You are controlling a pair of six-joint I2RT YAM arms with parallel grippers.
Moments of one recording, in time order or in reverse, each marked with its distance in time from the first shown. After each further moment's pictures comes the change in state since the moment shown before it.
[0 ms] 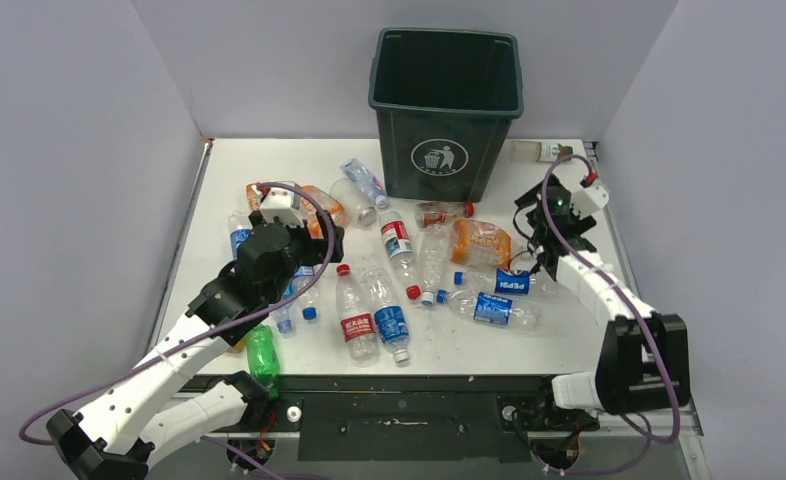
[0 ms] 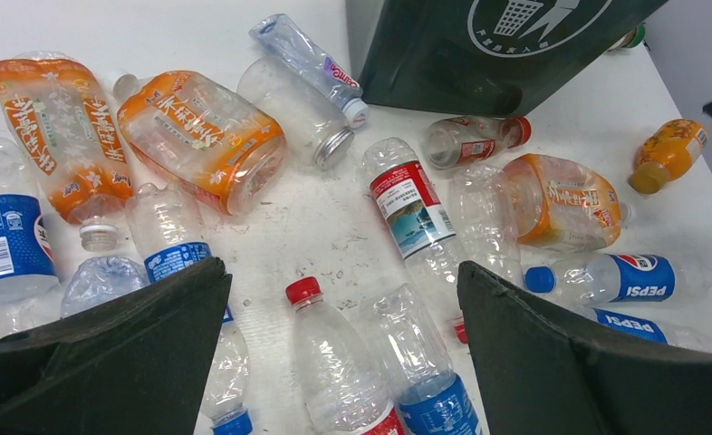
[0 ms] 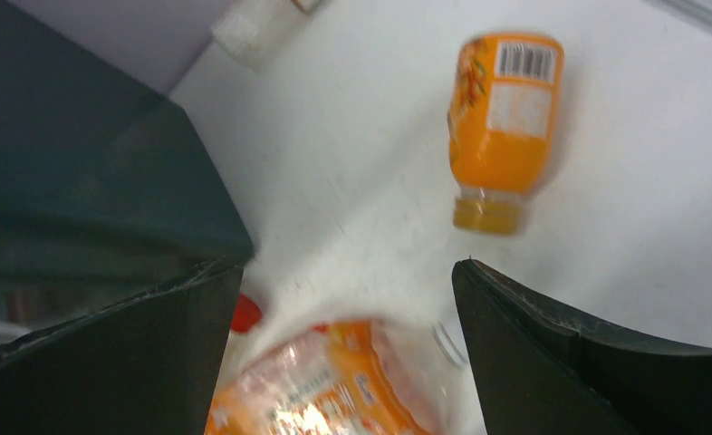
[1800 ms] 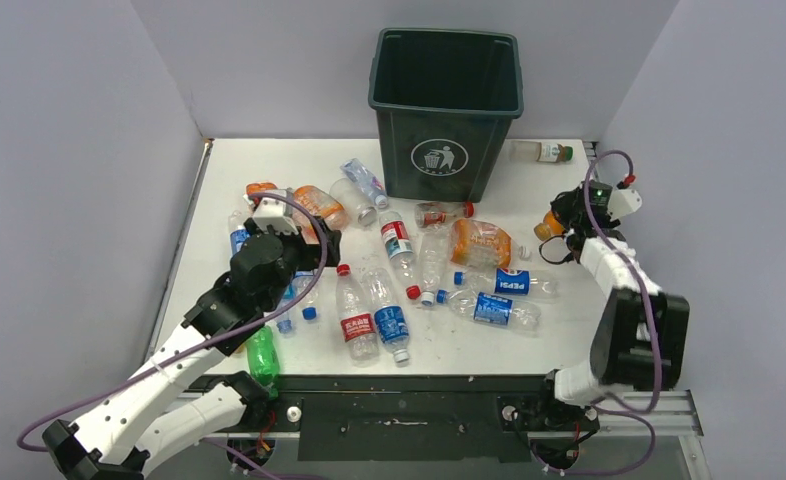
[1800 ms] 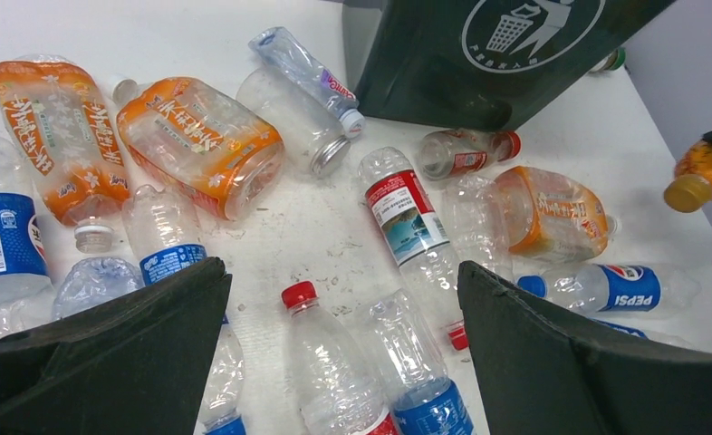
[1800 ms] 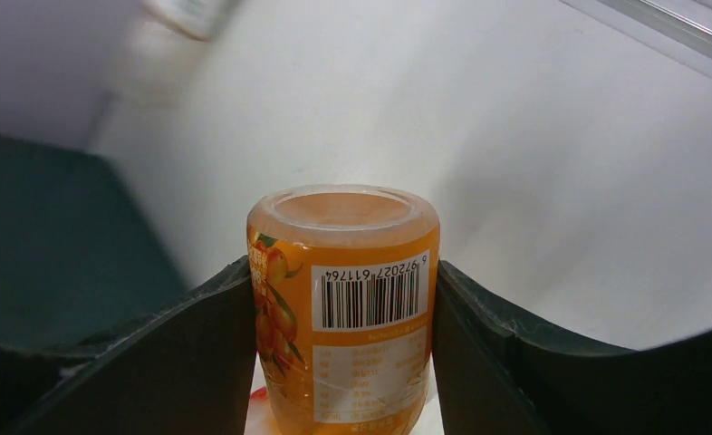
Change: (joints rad) left arm -0.006 -0.051 -0.053 0.039 0.000 -0.010; right arm -0.293 0.294 0.172 -0.044 -0.224 0.012
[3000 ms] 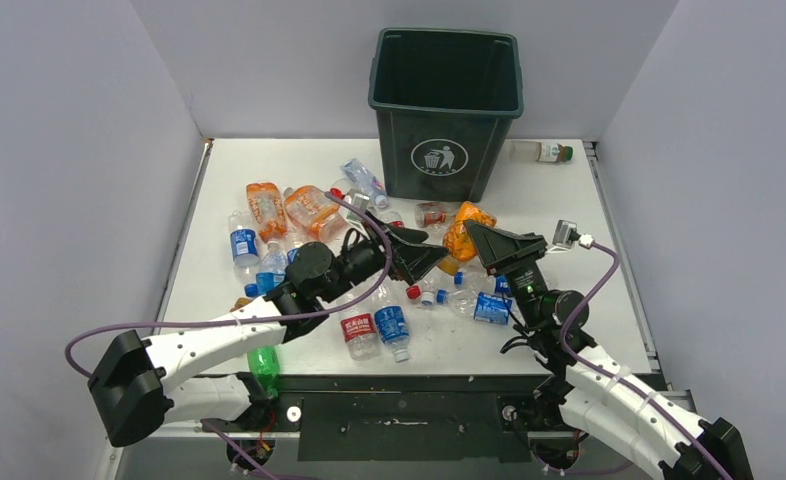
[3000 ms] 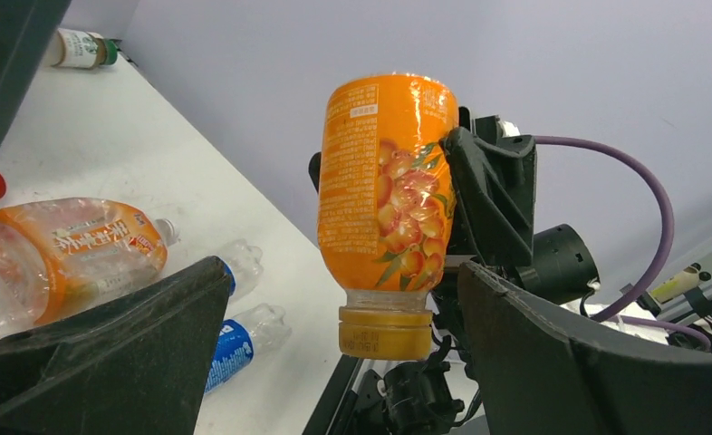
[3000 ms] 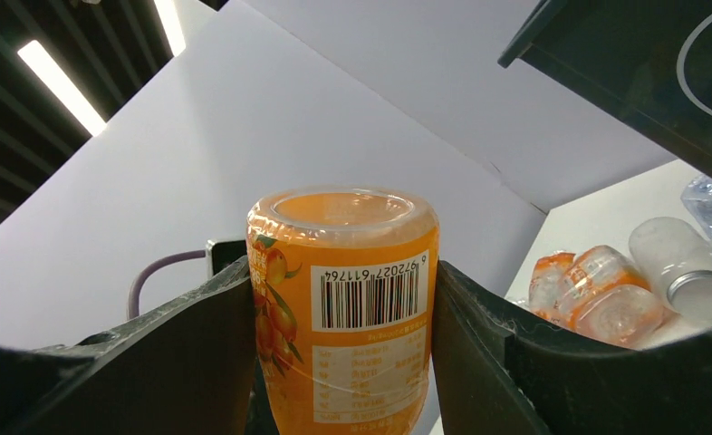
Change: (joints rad) left arm -0.243 0.342 -0.095 0.924 0.499 -0.348; right arm 0.783 -0.875 -0.605 0.898 -0.176 0.310
